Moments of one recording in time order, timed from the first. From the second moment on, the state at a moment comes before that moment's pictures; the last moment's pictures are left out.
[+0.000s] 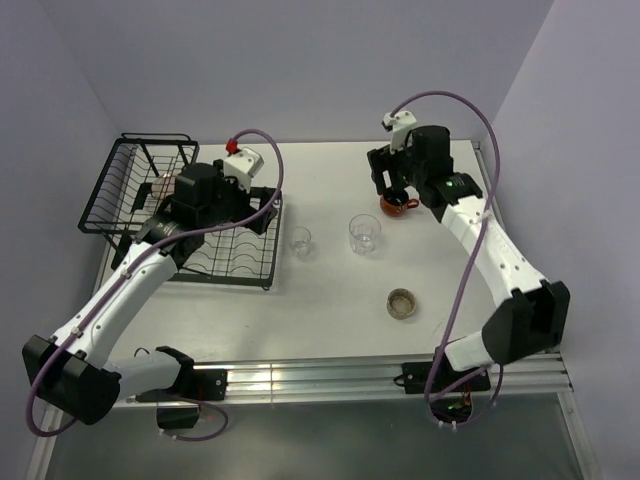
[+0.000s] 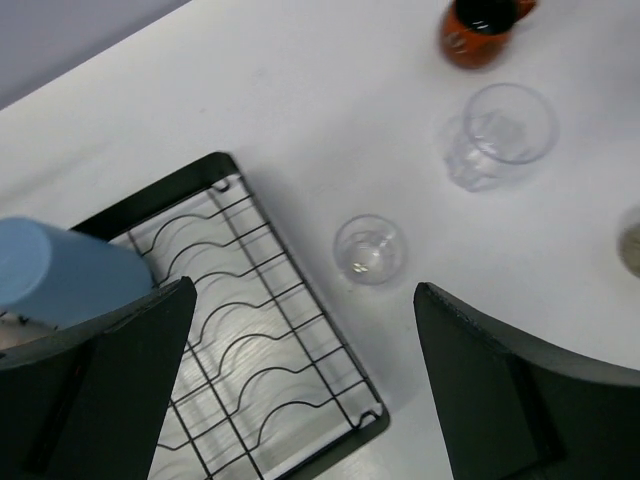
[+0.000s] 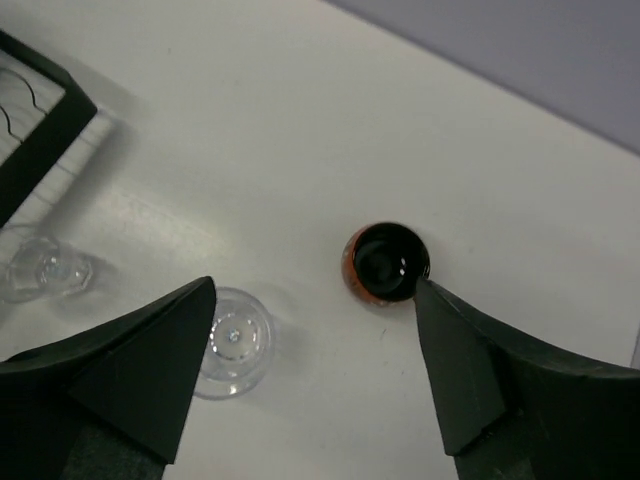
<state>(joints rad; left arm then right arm) -0.46 1.18 1.10 -0.33 0.13 0.07 0.29 1.37 1.30 -0.36 -0.04 -0.19</state>
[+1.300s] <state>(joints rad) -0.31 1.25 1.21 -0.46 0.46 -0.11 0.25 1.80 1.35 -0.61 -0.18 -0.13</state>
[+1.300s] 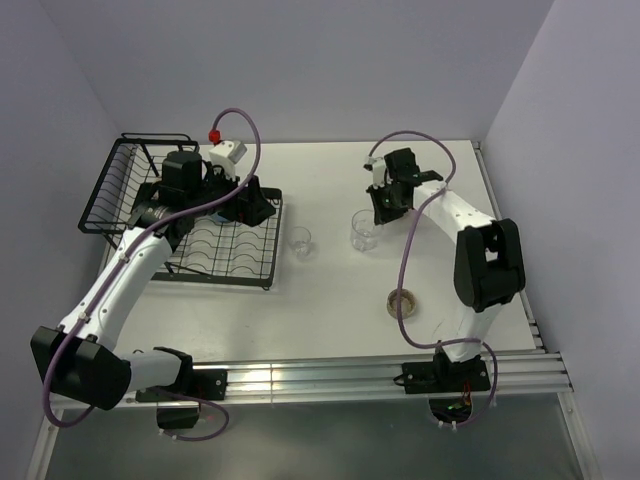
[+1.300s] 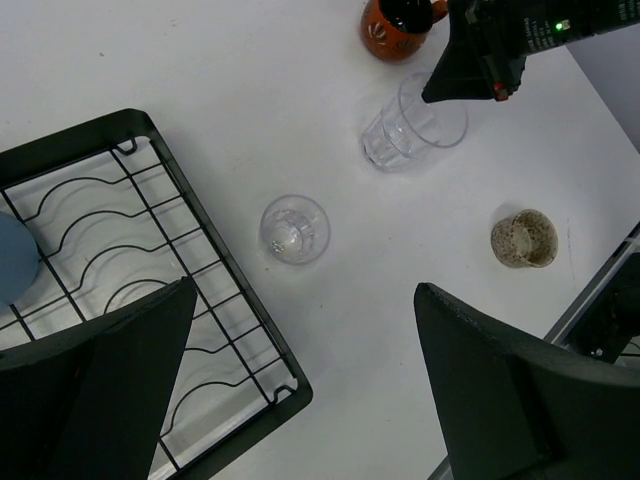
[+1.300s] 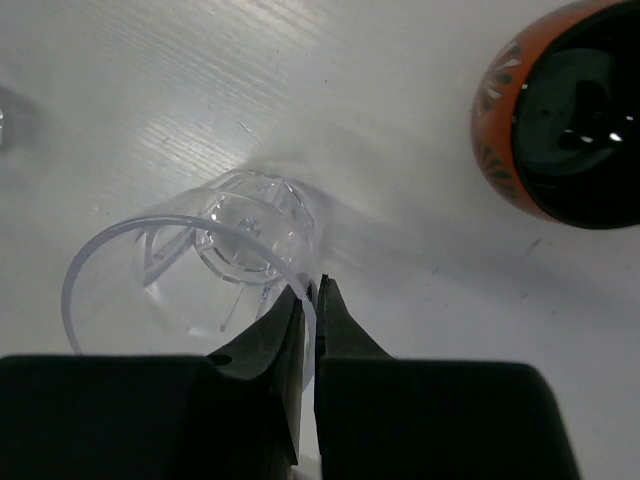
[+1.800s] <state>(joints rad) -0.22 1.26 1.33 -0.42 0.64 -0.29 0.28 1.25 1.26 -0.31 -0.07 -0.28</state>
